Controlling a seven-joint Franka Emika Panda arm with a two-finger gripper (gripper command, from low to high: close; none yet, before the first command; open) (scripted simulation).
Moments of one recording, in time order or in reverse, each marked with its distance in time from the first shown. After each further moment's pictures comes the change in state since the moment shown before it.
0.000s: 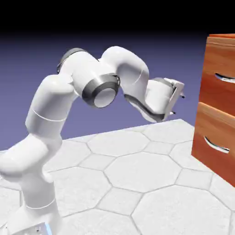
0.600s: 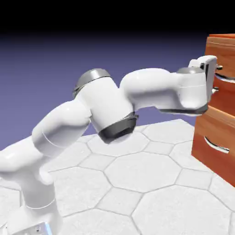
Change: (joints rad) arm -0.097 0.346 0.226 0.399 -0.508 -0.029 -0.009
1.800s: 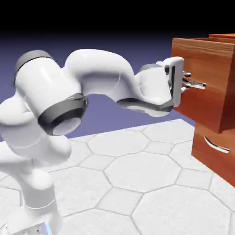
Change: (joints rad) arm -0.864 -0.302 0.608 -0.745 -0.102 -0.126 0.428
